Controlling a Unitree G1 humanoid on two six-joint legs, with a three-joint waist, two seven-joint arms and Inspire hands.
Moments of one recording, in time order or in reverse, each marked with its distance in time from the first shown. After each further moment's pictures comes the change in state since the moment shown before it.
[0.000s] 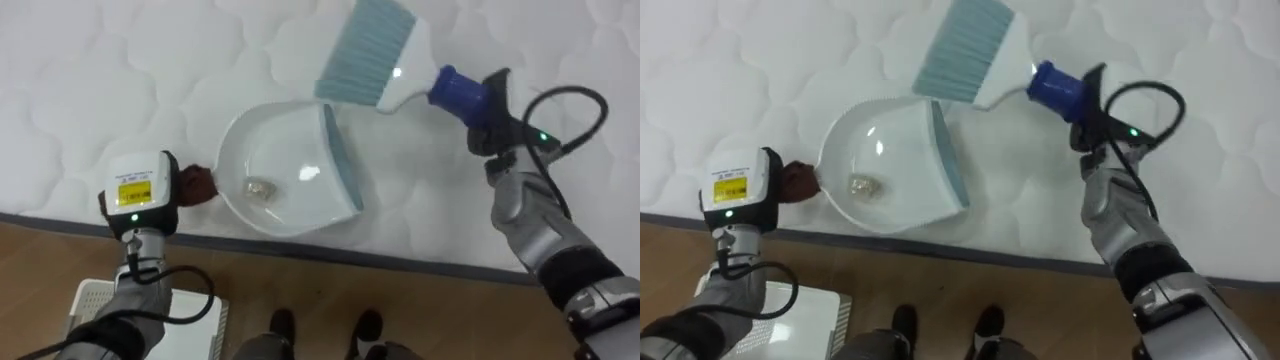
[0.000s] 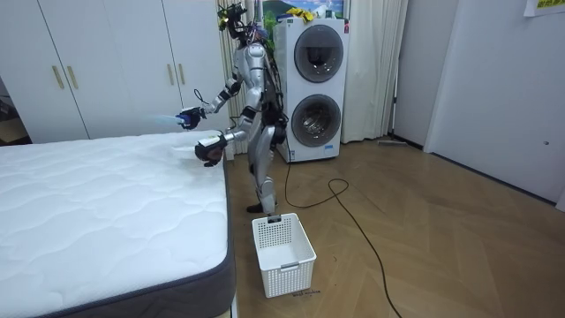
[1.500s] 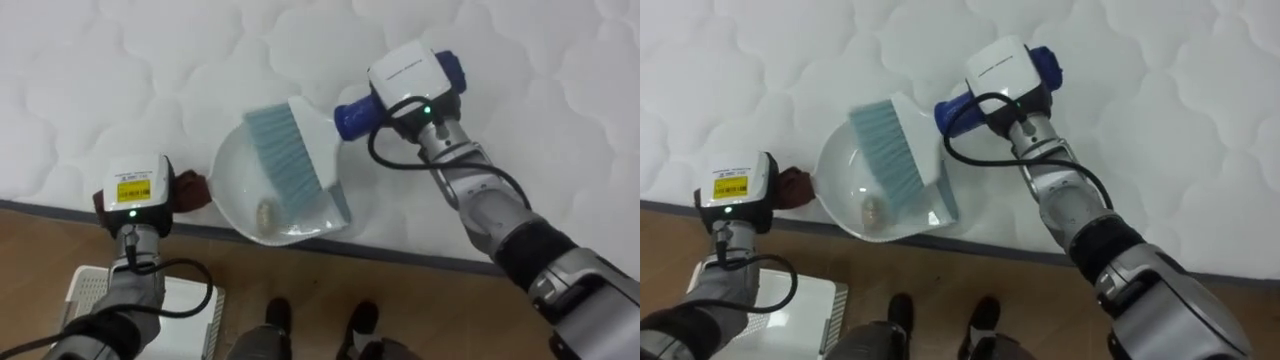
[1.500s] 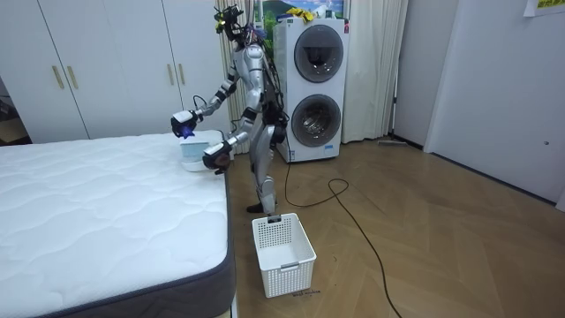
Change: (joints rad) left arm -0.023 0.038 -0.100 0.006 -0.005 0.111 -0.167; right arm -0.183 0.081 0.373 -0.131 -0.878 0.134 0.238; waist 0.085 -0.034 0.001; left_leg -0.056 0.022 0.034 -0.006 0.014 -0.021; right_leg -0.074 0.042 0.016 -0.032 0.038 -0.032
